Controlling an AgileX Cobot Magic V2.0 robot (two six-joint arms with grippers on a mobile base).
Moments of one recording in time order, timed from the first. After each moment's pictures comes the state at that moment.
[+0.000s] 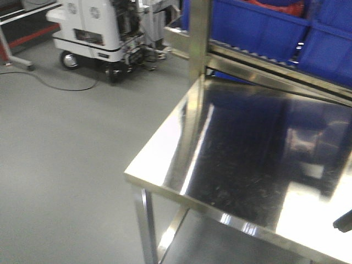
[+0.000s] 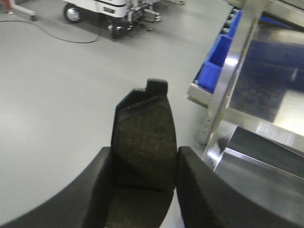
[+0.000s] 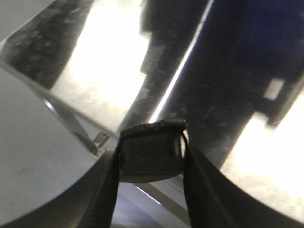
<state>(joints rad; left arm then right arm) -0.16 0.15 -0.53 0.16 0.91 -0.27 0.05 0.58 -0.66 0.10 0.87 -0.07</state>
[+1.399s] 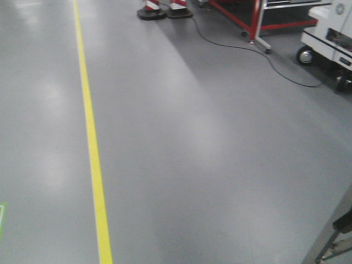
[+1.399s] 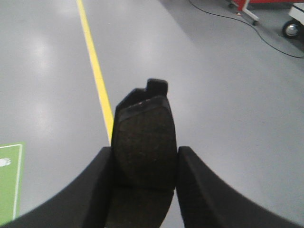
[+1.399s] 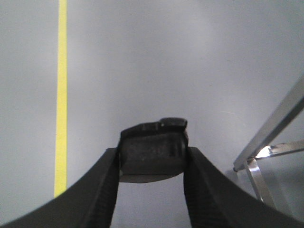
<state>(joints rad) -0.16 0.15 -0.53 0.16 0.92 -0.27 0.05 0.58 -0.66 0.10 0.88 -0.07</state>
